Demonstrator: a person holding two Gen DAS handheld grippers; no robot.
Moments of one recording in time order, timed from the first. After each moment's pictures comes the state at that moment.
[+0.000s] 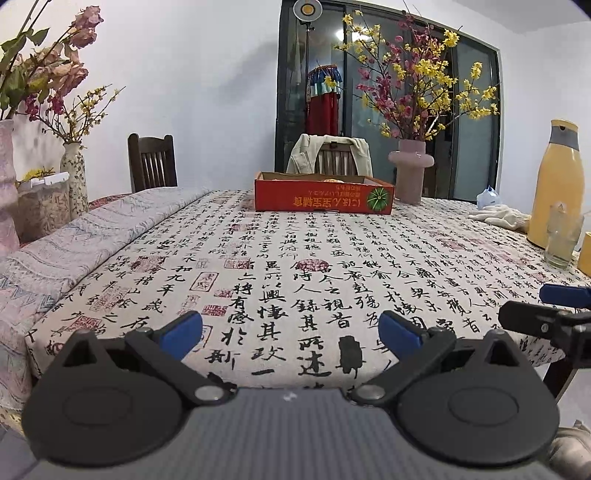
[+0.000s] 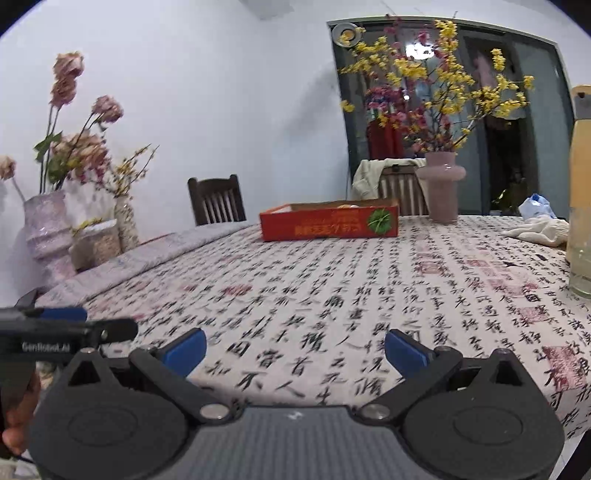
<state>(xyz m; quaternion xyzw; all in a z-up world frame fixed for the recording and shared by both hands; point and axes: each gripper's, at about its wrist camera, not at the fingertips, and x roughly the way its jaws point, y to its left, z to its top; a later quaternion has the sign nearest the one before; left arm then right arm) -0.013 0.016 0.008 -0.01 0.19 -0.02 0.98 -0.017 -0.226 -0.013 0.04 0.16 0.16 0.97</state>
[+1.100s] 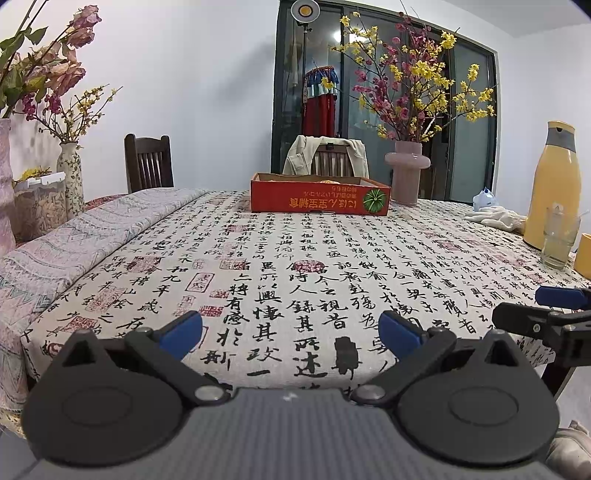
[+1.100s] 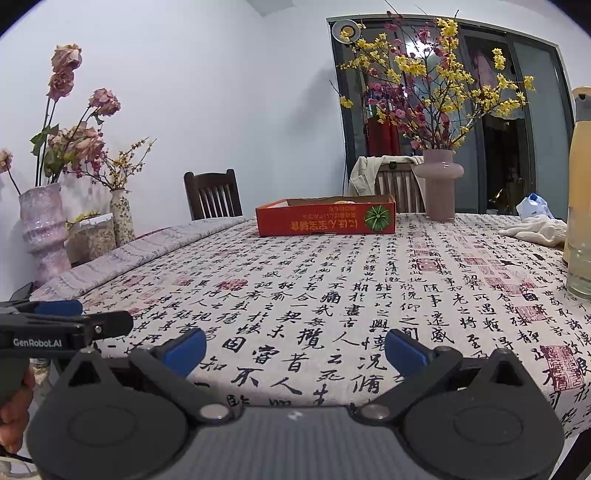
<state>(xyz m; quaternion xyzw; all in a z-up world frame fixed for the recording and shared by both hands) -0.012 0.018 0.007 -0.01 0.18 -0.03 0.98 -0.013 -0.229 -0.014 0.03 0.17 0.16 0.97</state>
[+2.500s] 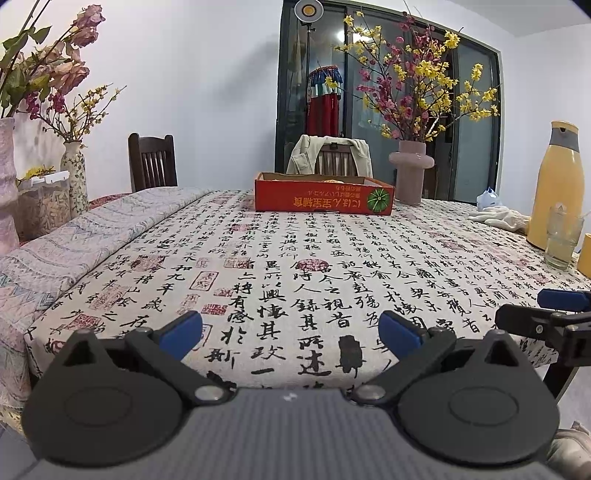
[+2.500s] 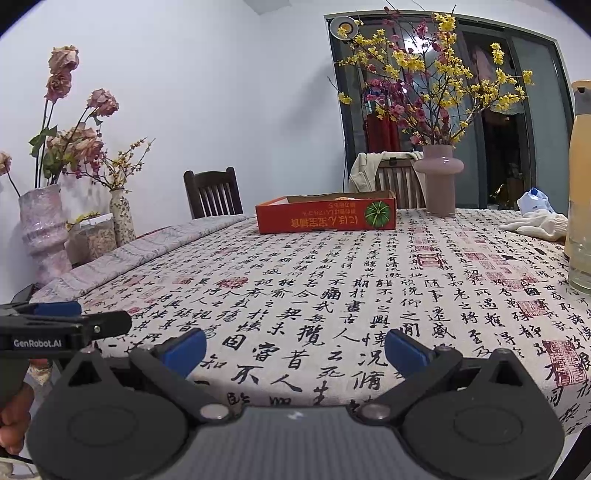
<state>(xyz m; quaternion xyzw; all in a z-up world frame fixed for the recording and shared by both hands) -0.013 0.017 0.007 -0.01 0.18 -0.02 0.98 -0.011 -0.228 -0.015 0.04 0.17 0.16 0.97</state>
